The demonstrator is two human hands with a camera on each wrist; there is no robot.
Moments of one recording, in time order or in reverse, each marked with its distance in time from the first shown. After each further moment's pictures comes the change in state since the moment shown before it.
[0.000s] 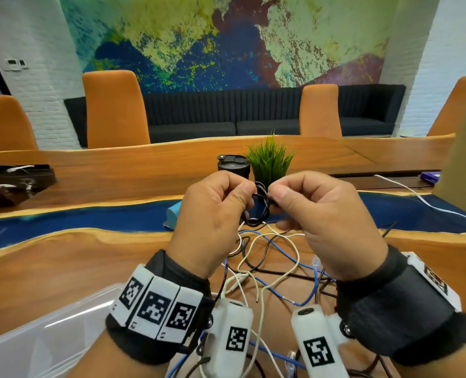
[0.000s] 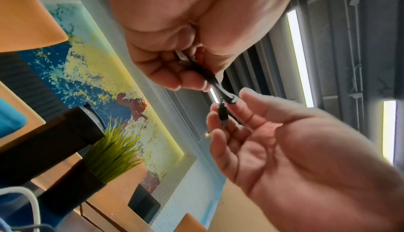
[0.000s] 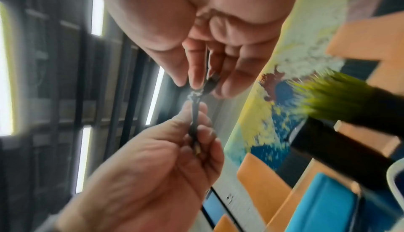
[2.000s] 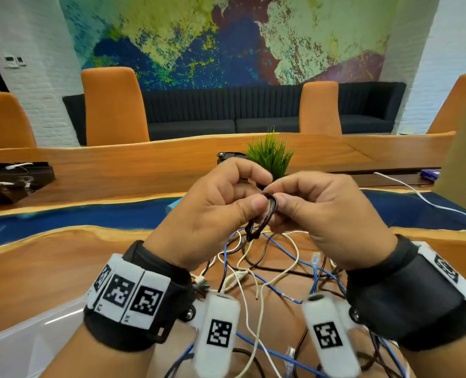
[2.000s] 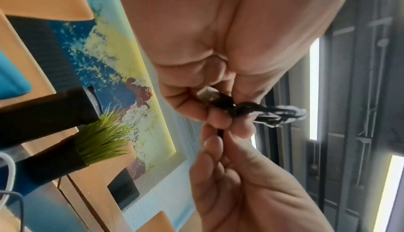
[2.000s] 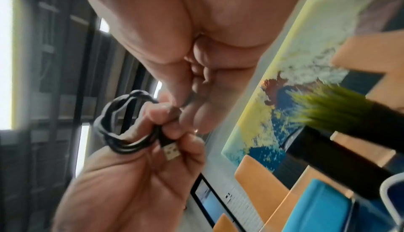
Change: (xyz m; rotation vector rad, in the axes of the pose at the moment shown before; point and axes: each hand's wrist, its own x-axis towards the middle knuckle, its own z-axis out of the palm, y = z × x) left_hand 0.004 0.001 -0.019 -0.323 -0.468 0.020; right_hand 0.003 -0.006 -0.006 0.018 -0.163 0.087
